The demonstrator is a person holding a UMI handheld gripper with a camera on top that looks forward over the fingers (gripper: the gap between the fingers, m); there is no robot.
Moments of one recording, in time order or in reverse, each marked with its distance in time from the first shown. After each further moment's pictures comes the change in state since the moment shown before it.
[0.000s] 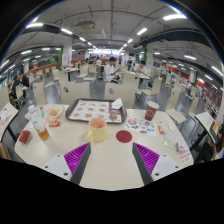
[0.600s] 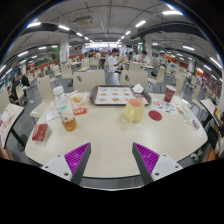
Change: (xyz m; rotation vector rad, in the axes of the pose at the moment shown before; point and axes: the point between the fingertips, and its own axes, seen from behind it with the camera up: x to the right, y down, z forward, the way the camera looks) arm -0.195 0.074 -0.011 -0.085 -0.006 0.072
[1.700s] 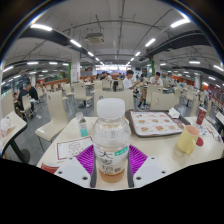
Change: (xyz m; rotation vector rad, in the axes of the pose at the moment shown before) arm -0.207 -0.108 0.166 0.278 -0.097 -0.025
